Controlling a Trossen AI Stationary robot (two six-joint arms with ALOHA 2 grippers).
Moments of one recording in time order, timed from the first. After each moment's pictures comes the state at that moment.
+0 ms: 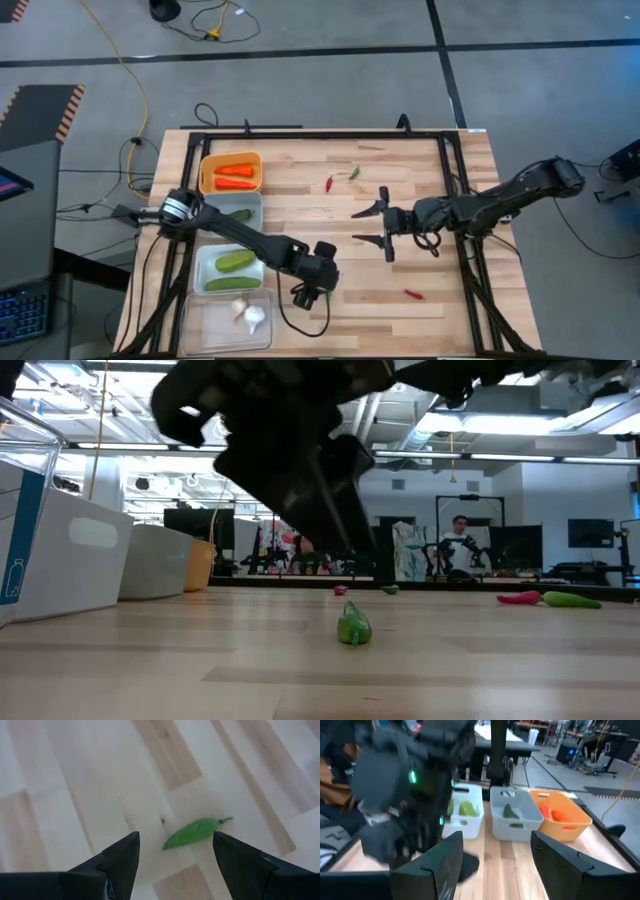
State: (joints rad) left arm -0.32 2.00 1.41 -0.40 -0.01 0.11; right arm 0.26 1.12 0.64 0.31 0.24 -0.06
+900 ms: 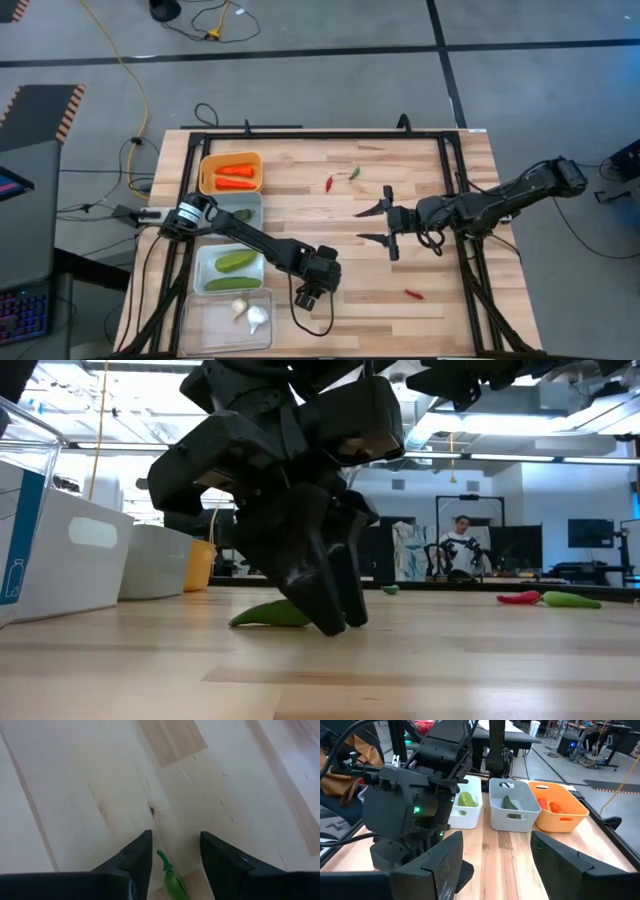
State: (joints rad) left arm -0.31 2.11 1.41 -0.38 0.06 0.11; right arm 0.26 1.07 0.64 0.22 0.25 -0.06
